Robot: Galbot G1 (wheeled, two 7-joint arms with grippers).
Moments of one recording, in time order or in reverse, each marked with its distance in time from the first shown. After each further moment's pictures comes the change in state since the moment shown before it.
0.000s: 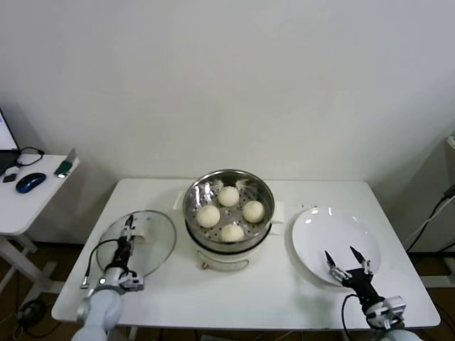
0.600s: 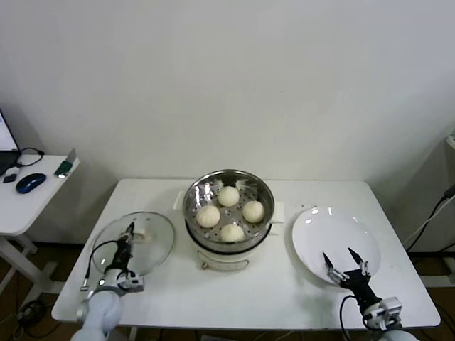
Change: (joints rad) left arm 0.026 0.020 0.010 -0.041 -0.088 0.016 0.034; right arm 0.016 0.013 0.002 -0.025 -0.041 0.012 -0.009
